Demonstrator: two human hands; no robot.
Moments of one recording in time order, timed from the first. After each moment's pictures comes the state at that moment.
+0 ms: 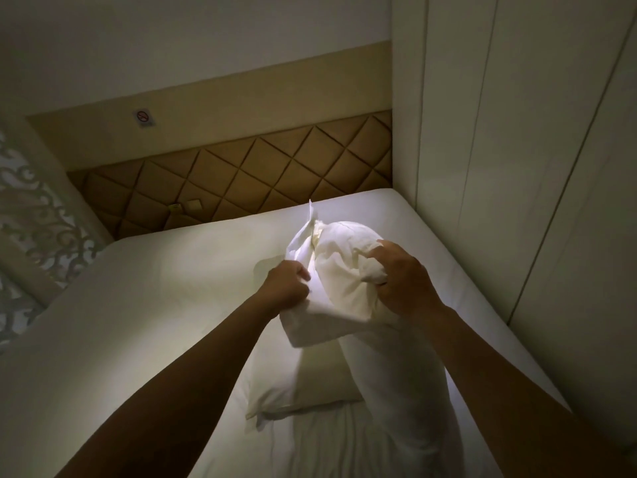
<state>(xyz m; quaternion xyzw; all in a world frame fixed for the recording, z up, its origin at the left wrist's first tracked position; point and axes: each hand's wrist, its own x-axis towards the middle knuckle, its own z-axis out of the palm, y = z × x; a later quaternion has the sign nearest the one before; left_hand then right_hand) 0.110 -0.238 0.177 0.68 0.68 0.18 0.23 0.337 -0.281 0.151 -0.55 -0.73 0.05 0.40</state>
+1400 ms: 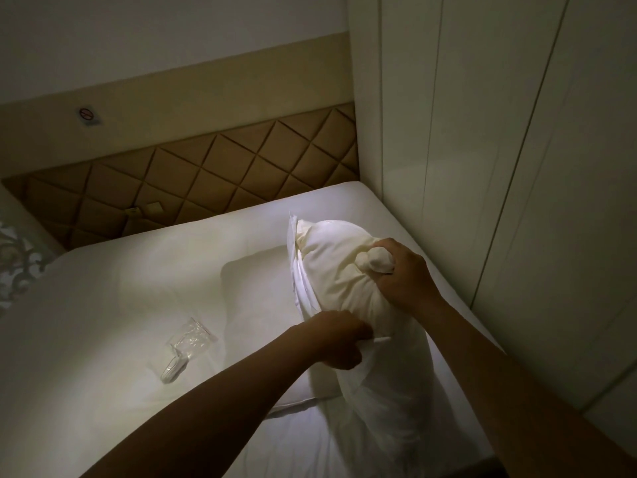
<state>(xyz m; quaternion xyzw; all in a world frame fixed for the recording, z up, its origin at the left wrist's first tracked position) 0.225 -0.285 0.128 0.93 0.31 -0.13 0.12 0.401 -0.289 0.144 -0.60 -0.64 0.17 0.45</state>
